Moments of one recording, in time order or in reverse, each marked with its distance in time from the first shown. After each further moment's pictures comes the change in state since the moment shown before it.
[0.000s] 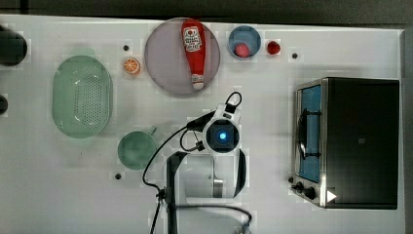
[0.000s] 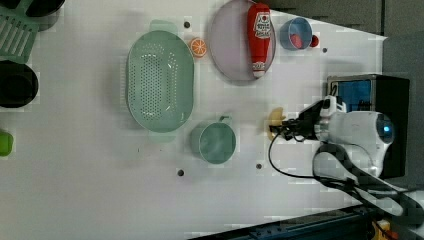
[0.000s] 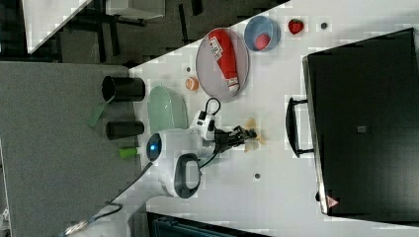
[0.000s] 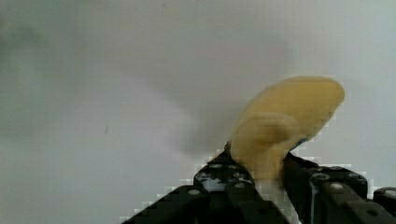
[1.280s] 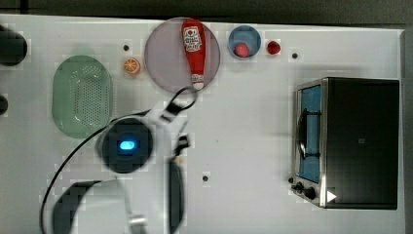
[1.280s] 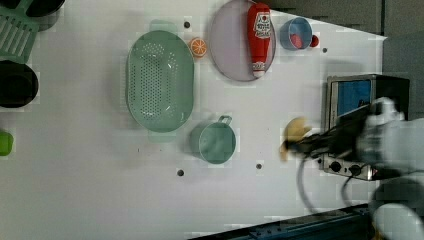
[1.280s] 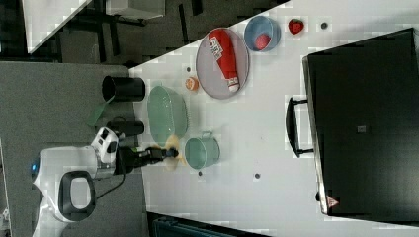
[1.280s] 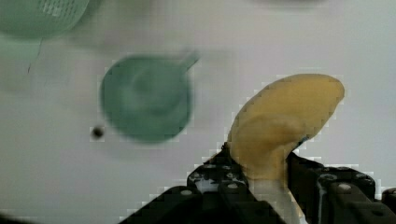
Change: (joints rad) arm 0.019 -0.438 0.309 0.139 0.115 -0.623 0.416
